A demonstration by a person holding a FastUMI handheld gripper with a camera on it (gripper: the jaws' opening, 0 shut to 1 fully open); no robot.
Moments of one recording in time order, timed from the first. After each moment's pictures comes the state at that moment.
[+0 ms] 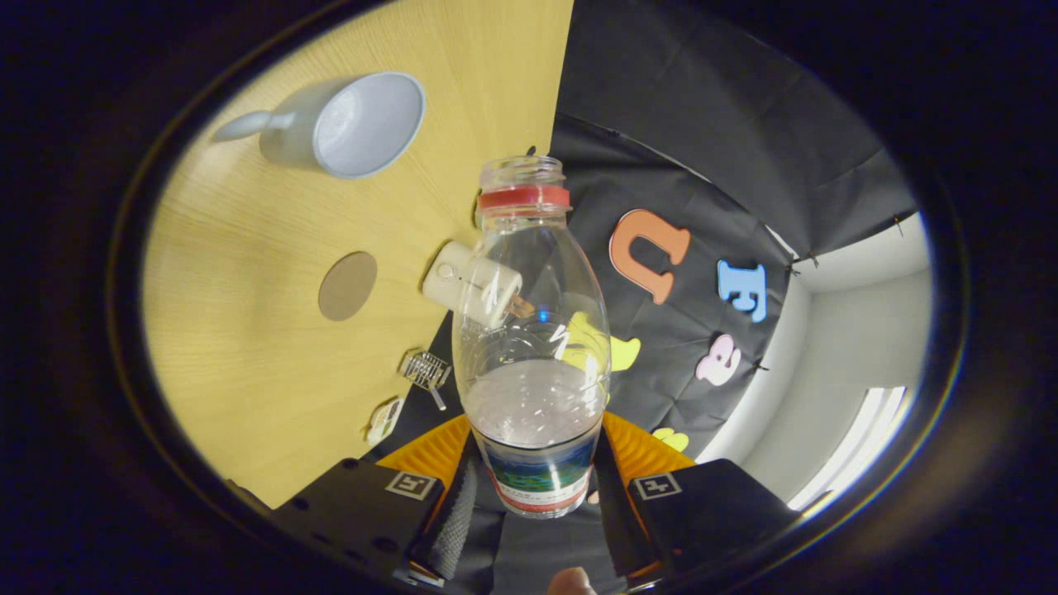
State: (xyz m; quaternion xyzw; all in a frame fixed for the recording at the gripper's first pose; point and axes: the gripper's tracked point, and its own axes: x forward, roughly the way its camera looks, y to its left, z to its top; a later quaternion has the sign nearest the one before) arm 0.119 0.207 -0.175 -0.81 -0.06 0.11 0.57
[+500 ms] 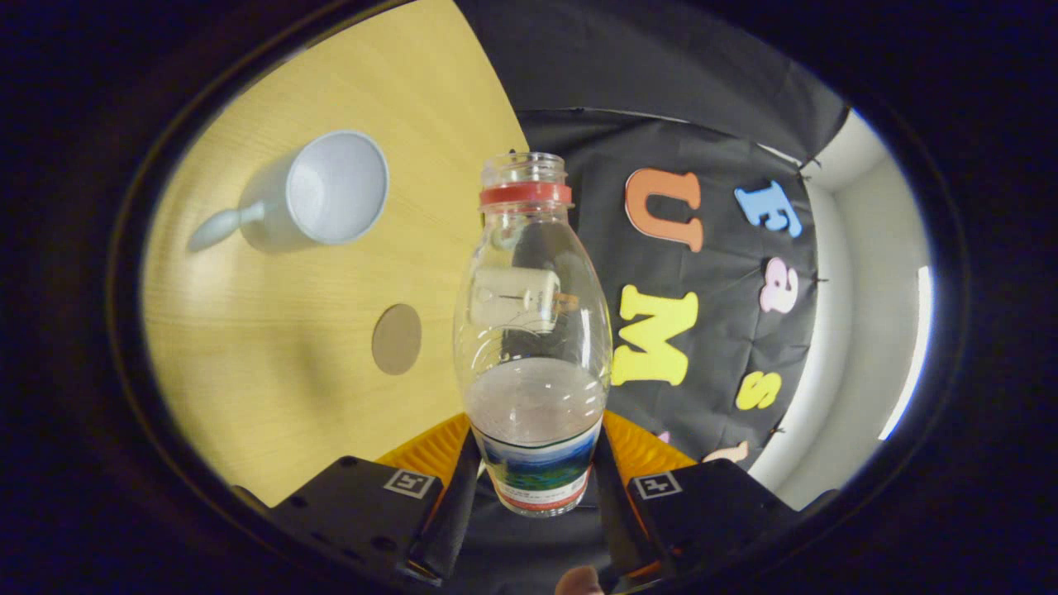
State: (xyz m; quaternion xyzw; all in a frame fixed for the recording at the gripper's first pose) arm 0.113 0.191 -0.223 -0.68 0.06 0.17 0.71
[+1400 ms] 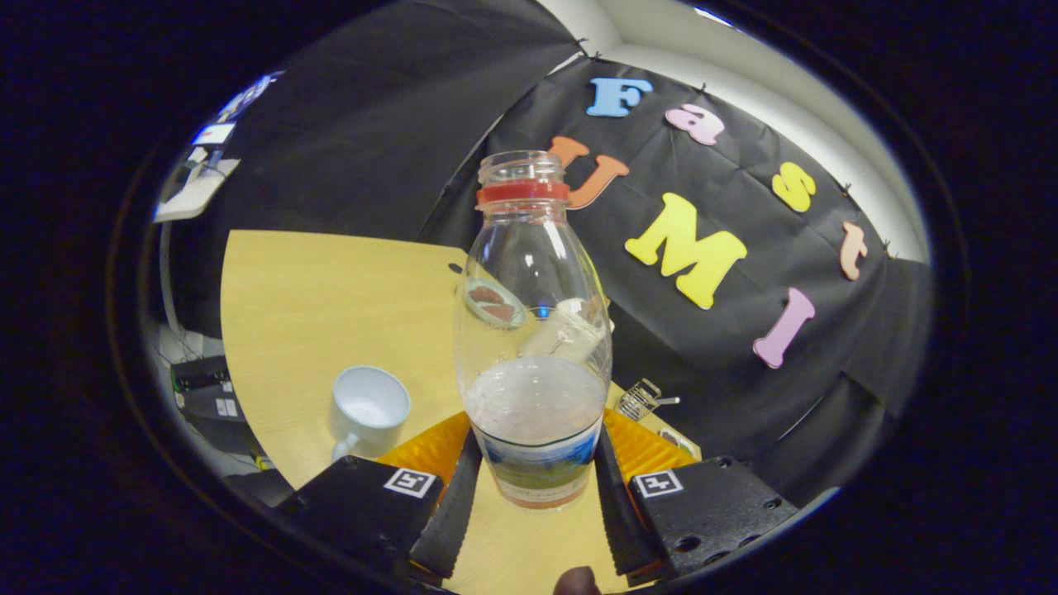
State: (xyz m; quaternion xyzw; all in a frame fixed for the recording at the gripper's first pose) arm 0.070 0.214 -0.200 -0.24 0.14 0.28 0.92
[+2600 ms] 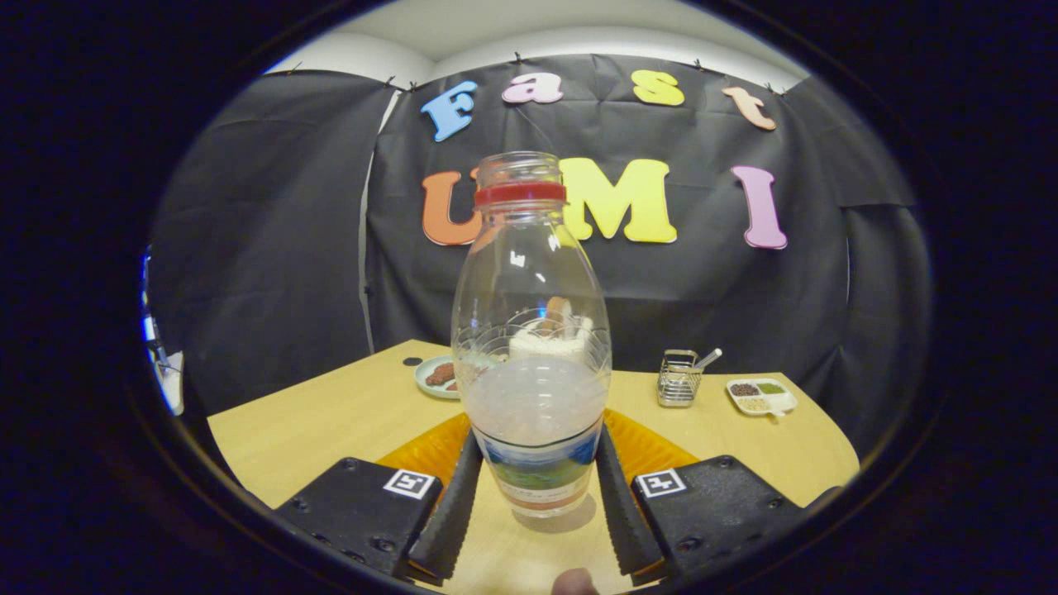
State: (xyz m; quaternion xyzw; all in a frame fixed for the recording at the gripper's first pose) arm 0.214 0.235 -0.223 0.03 0.16 0.23 0.96
